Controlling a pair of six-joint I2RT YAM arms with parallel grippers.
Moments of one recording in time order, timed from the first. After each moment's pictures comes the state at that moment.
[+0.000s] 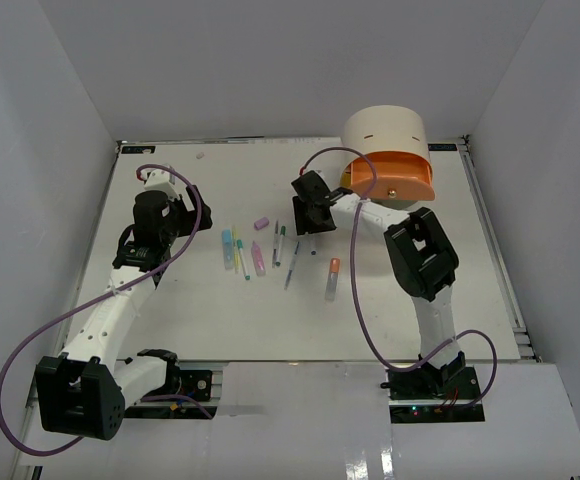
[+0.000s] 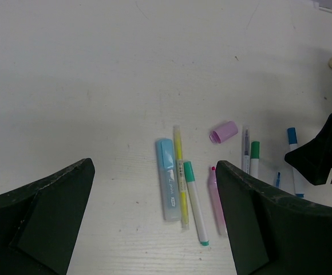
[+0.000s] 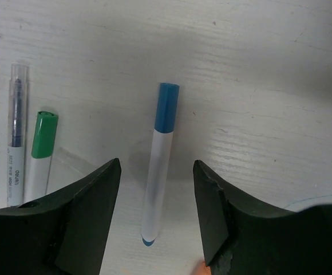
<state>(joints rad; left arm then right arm) -0.15 1.08 0.81 -0.14 -0.06 -0.29 0.68 2.08 1.54 -0.46 0.22 0.38</state>
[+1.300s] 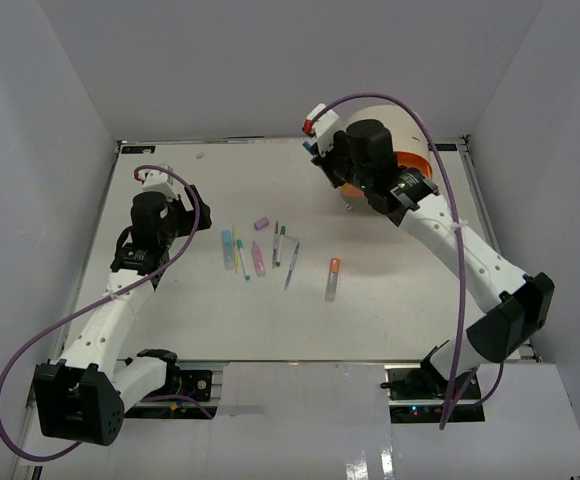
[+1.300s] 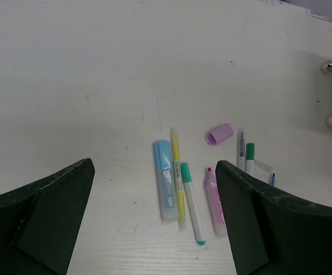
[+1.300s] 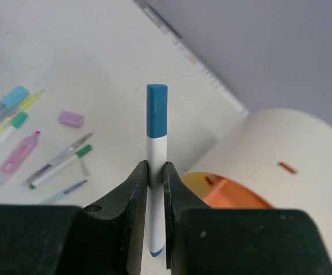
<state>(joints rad) -0.15 1.05 0.81 -0.14 -0.06 -0.30 0.67 1.54 1.59 -0.43 0.03 -0.30</state>
